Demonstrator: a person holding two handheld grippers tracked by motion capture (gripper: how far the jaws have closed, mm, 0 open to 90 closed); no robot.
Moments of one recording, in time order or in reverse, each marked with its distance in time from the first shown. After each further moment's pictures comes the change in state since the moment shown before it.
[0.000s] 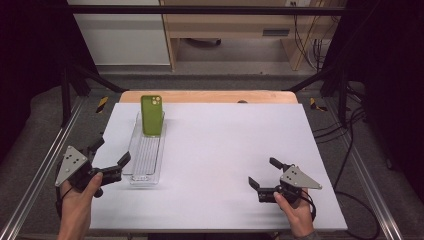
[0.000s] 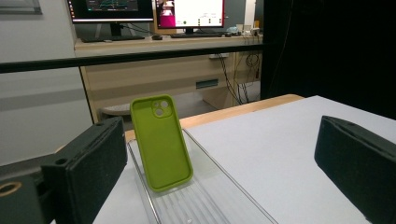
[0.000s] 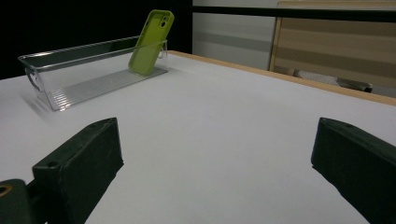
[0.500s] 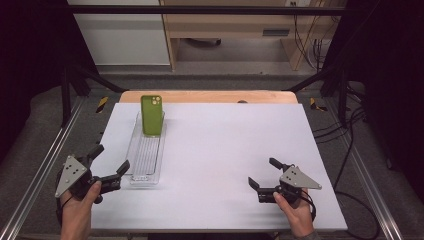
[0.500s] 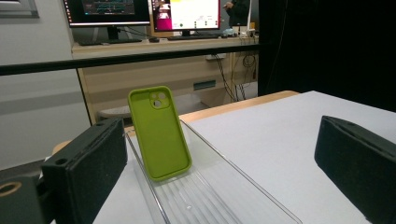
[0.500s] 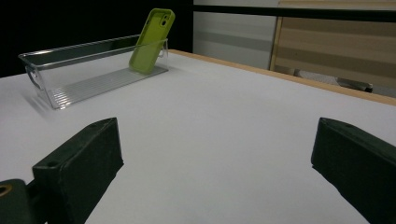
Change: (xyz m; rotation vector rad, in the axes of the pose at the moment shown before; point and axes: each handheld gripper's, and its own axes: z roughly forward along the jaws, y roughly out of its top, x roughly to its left) left arm -0.001 -0.022 -0.010 -0.020 -0.016 0.016; right arm 0.000 0.000 0.000 0.004 0.002 -0.005
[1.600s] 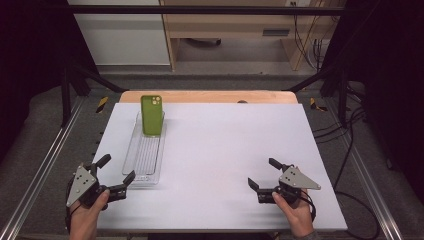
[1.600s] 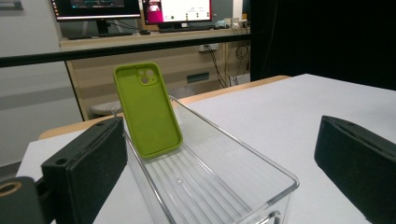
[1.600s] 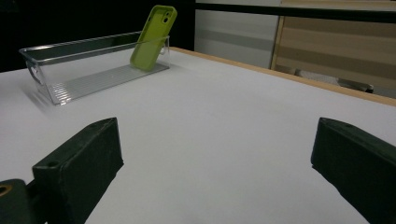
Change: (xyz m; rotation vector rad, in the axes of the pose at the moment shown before) left arm -0.006 -0.039 0.001 0.017 -0.037 0.028; right arm 0.001 -0.001 0.000 0.009 0.006 -0.018
